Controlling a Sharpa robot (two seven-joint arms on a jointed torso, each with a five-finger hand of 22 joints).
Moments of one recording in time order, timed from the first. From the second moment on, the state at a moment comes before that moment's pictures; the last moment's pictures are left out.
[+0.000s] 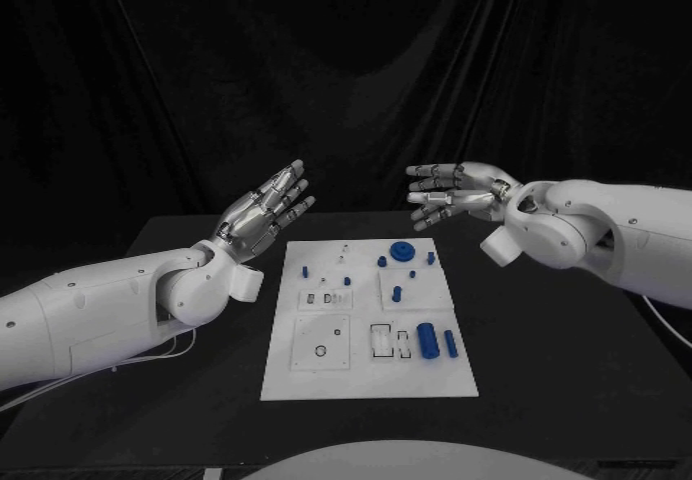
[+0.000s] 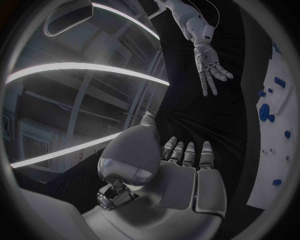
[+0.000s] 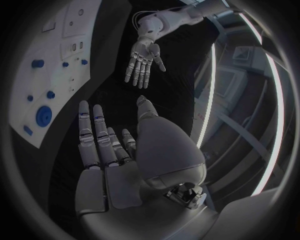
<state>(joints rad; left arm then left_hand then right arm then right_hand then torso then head) 1.19 -0.86 -0.21 1.43 0.06 0.12 0.66 1.21 0.26 -0.29 0.29 0.24 0.13 -0.04 0.02 0.02 0.00 -0.07 0.01 0.00 0.00 -0.03 0.00 0.00 0.16 0.00 0.11 0.01 0.00 1.40 -0.82 -0.21 1.43 -0.39 -0.08 0.09 1.44 0.10 -0.19 0.12 0.31 0.37 0.05 0.08 0.05 0.29 0.18 0.39 0.06 0.81 0.17 0.41 0.07 0.17 0.86 0.27 0.29 0.10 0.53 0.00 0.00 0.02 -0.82</state>
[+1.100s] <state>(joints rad) 1.20 -0.95 -0.21 1.54 0.05 0.13 0.66 1.30 0.28 -0.26 0.29 0.41 0.19 -0.01 0.03 0.03 0.00 -0.05 0.01 0.00 0.00 -0.02 0.00 0.00 0.16 0.00 0.17 0.01 0.00 1.47 -0.71 -0.21 1.35 -1.66 -0.17 0.02 1.47 -0.03 0.05 0.08 0.16 0.88 0.12 0.09 0.07 0.89 0.08 0.23 0.06 1.43 -0.02 0.48 0.30 0.17 1.37 0.08 0.45 0.21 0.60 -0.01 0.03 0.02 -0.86</state>
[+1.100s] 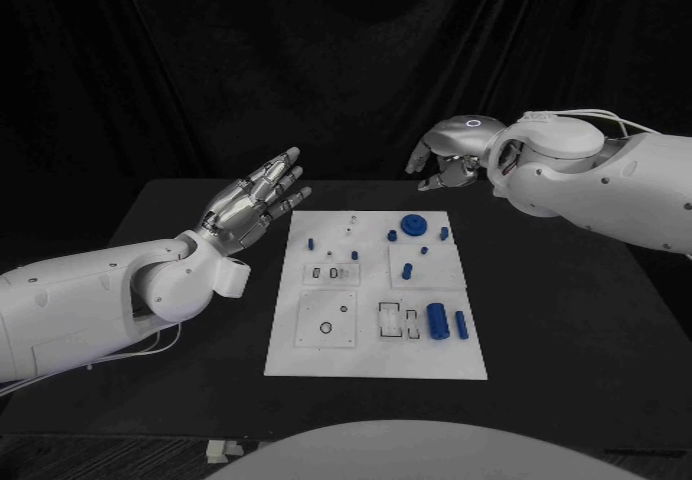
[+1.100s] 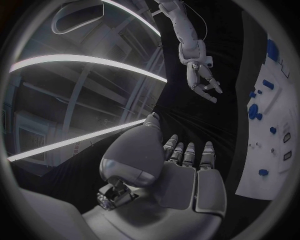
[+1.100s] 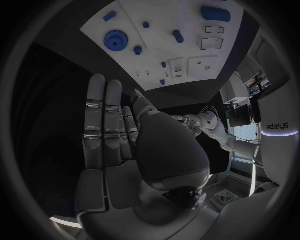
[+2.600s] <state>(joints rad) 1.20 -0.93 -0.21 1.51 0.02 0.15 0.68 1.35 0.28 -0.23 0.28 0.49 0.20 0.00 0.03 0.03 0.00 -0.04 0.01 0.00 0.00 -0.01 0.00 0.00 0.16 0.00 0.17 0.01 0.00 1.34 -0.65 -0.21 1.23 -1.72 -0.18 0.10 1.46 -0.03 0.10 0.06 0.21 0.82 0.11 0.07 0.07 0.91 0.09 0.16 0.06 1.38 -0.02 0.57 0.41 0.17 1.31 0.08 0.55 0.33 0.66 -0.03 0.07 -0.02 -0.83</state>
